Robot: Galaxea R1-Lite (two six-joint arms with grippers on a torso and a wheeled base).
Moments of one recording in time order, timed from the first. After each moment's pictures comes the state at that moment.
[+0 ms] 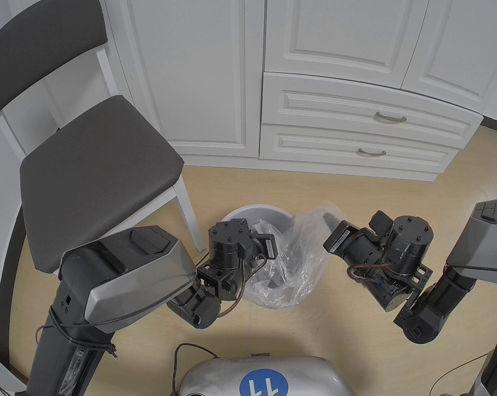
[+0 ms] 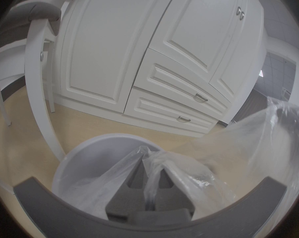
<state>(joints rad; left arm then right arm) -0.65 2.54 -1.23 -1.23 0.22 -0.30 0.60 2.07 -0.55 -1.55 -0.27 0.61</state>
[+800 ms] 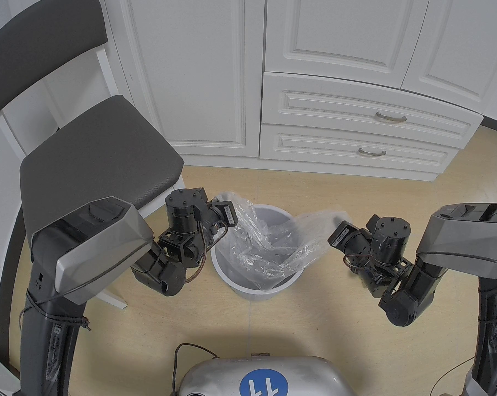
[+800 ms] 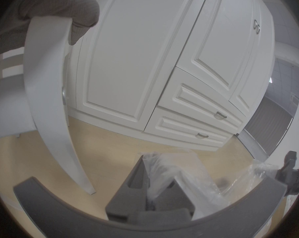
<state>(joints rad) -0.47 2.48 -1.27 -1.18 0.14 -0.30 0.45 2.30 -0.71 -1.55 -0.28 0.61</state>
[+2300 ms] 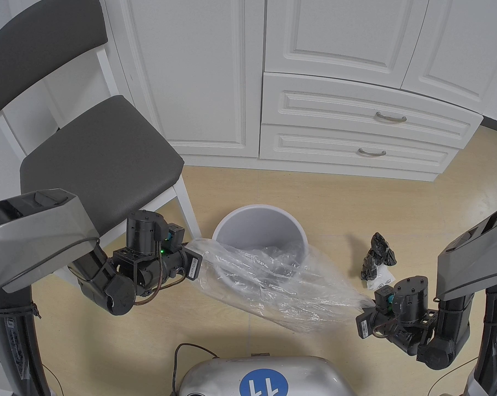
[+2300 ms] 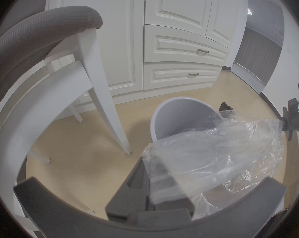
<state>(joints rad) -0.40 2.20 -0.80 -0.97 0.01 0.14 0.48 2.24 -0.14 -1.55 -0.31 -0.07</state>
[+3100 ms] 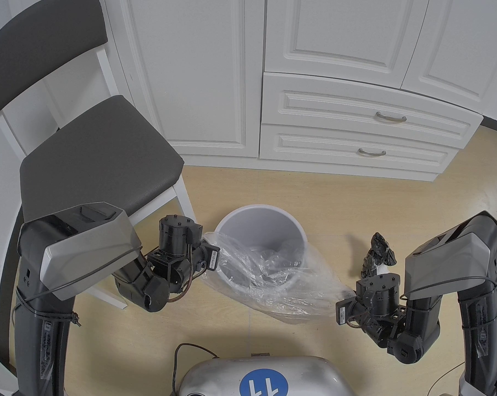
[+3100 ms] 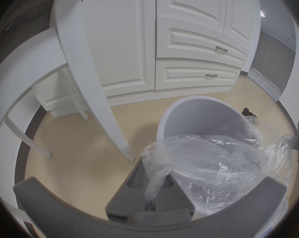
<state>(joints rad) -0.45 2.42 -1.04 -1.01 0.19 0.05 0.49 2.42 -0.38 -1.55 -0.36 0.06</state>
